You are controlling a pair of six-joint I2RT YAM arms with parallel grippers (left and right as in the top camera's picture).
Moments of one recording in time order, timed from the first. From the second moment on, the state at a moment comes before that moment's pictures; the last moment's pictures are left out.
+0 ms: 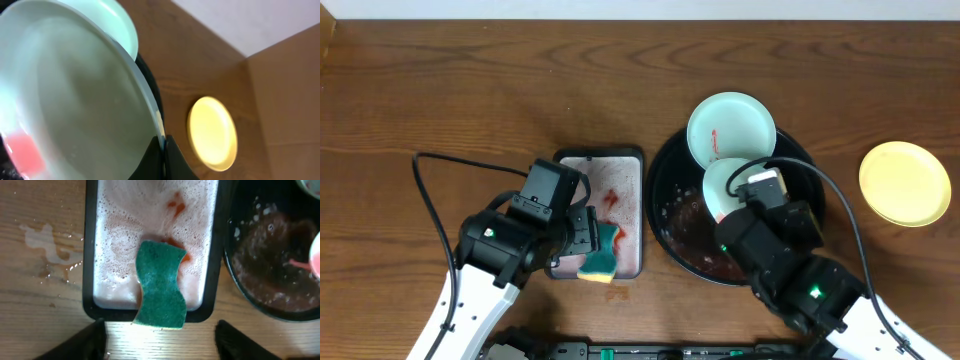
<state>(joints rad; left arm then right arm) -0.42 1.07 1.03 -1.18 0.03 -0.53 0.87 1.00 0.80 -0.81 0.94 0.18</state>
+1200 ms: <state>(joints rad) -0.42 1.07 1.03 -1.18 0.03 -0.53 1.12 1.00 0.86 -0.76 1.23 -0.06</state>
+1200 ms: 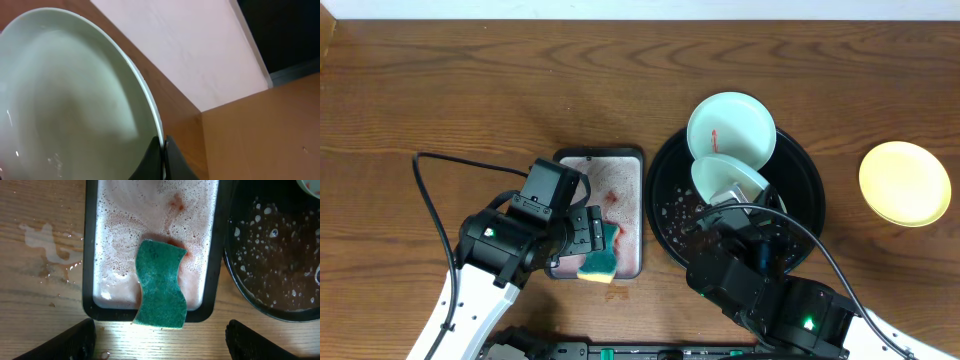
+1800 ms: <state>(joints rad) -0.42 1.07 1.03 -1.18 0.03 -0.53 1.12 1.00 0.86 -0.76 1.25 -0.09</state>
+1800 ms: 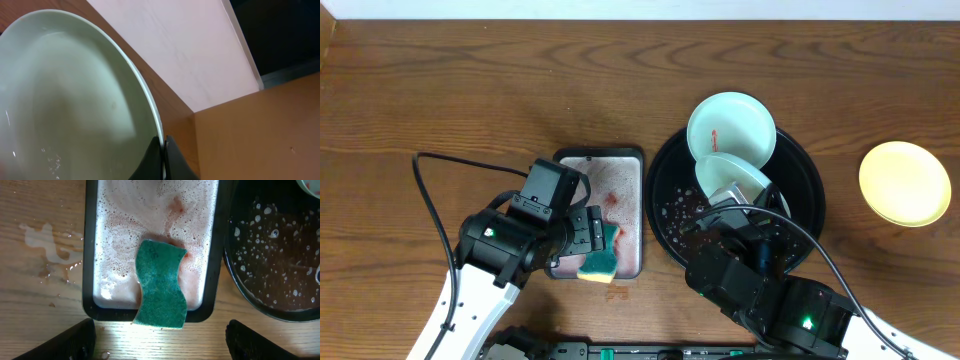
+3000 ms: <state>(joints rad) -0.42 1.07 1.03 -1.18 0.03 -0.53 1.12 1.00 0.86 -0.76 1.25 -0.11</state>
